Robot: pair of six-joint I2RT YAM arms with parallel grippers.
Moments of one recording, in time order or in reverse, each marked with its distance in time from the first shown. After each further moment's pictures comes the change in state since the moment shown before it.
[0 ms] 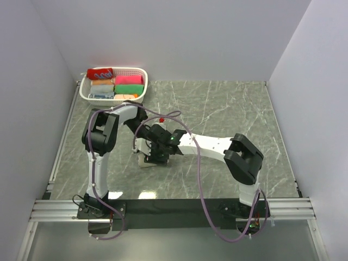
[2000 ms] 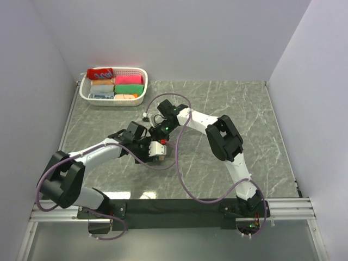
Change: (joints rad) left arm -0.204 -0.771 -0.757 0.910 -0.436 0.201; right arm -0.310 0.405 0.413 -0.206 -0.706 0.232
